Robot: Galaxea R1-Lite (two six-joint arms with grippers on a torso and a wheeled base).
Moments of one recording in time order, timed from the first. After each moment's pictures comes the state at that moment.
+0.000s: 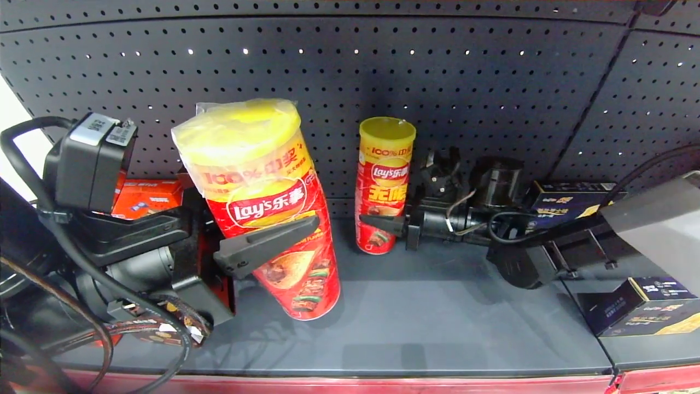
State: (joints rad) left arm -0.47 1.45 -0.51 -1.18 -0.68 -0.05; right arm 0.50 2.12 -1.24 -0.93 0.80 -0.14
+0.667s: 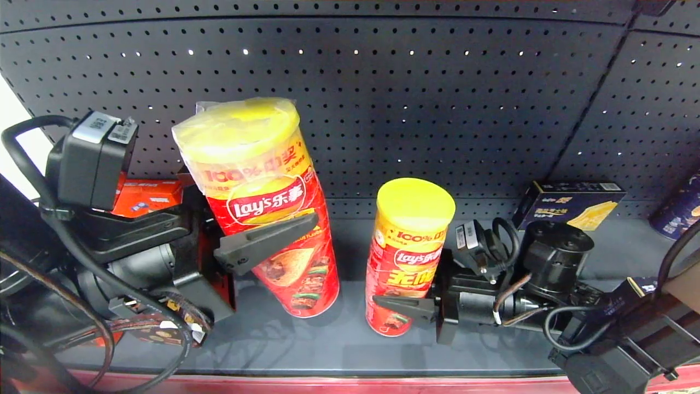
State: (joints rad) left arm -0.47 1.46 -0.52 -1.18 -0.68 -0.05; right arm 0.61 1.93 -0.62 -1.33 0.77 -0.15
